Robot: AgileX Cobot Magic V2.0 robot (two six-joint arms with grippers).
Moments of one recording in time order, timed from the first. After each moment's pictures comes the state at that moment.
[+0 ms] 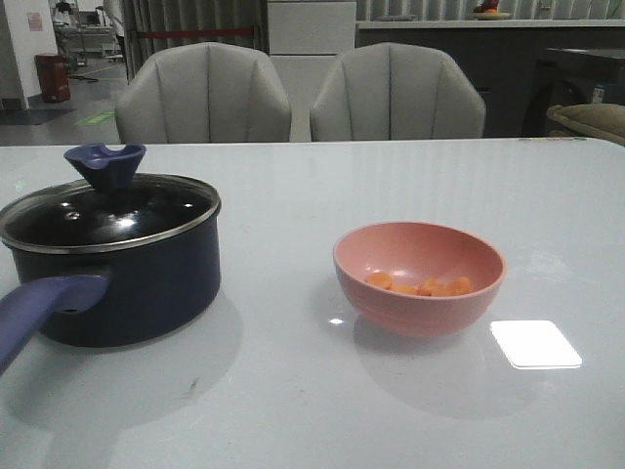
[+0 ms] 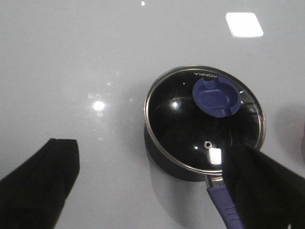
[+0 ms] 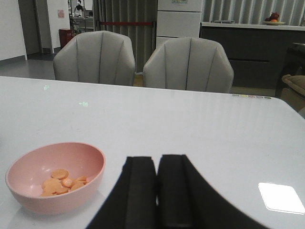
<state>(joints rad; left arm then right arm) -0.09 0.96 -0.94 -0.17 0.76 0.05 0.19 -0.01 0.03 0.00 0.01 0.03</state>
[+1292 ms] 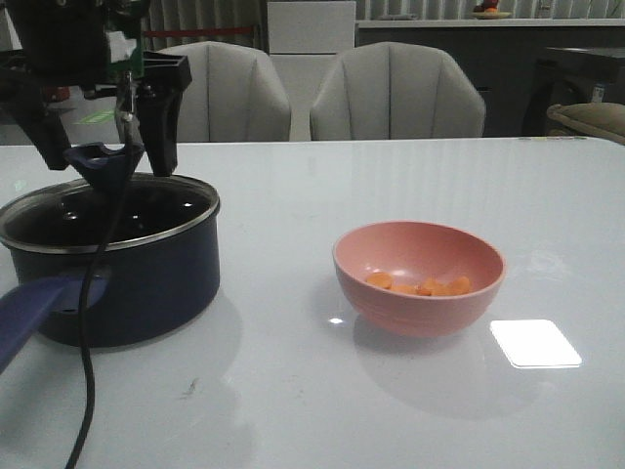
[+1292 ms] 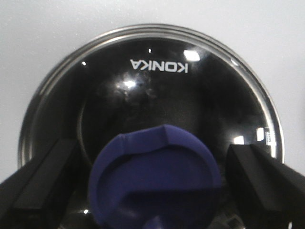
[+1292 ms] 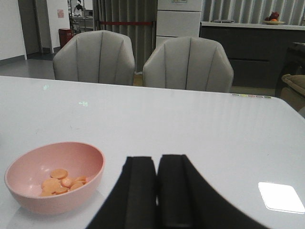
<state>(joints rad) -0.40 1.82 -1.53 0.05 1.05 -0.30 0.19 -0.01 0.03 0.00 0.01 0.03</state>
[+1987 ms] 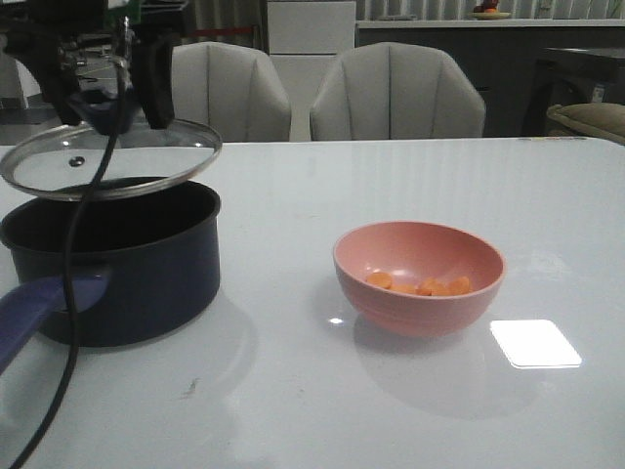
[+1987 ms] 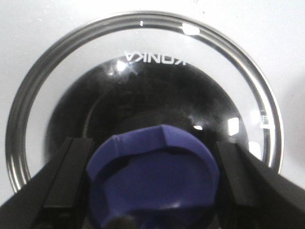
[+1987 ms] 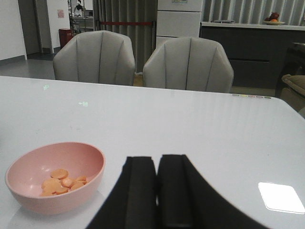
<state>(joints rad) -0.40 1.79 -1.64 0.07 1.12 -0.28 0.19 -0.01 0.03 0.00 0.01 0.03</state>
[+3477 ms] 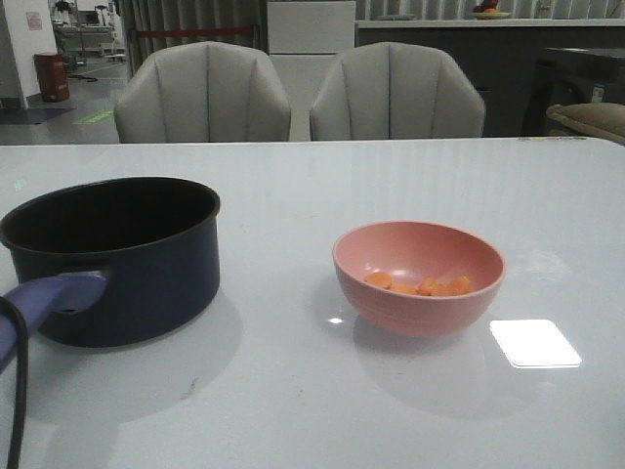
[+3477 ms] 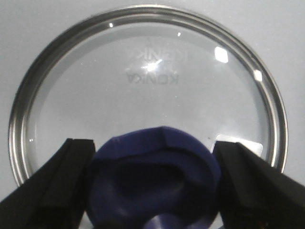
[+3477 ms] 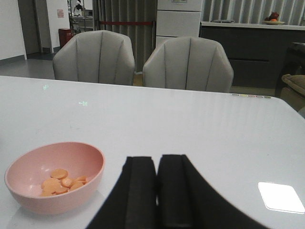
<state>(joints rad) 0.20 1.78 -1.12 -0.03 0.78 -0.01 0.19 -0.01 0.03 0.00 0.01 0.03</state>
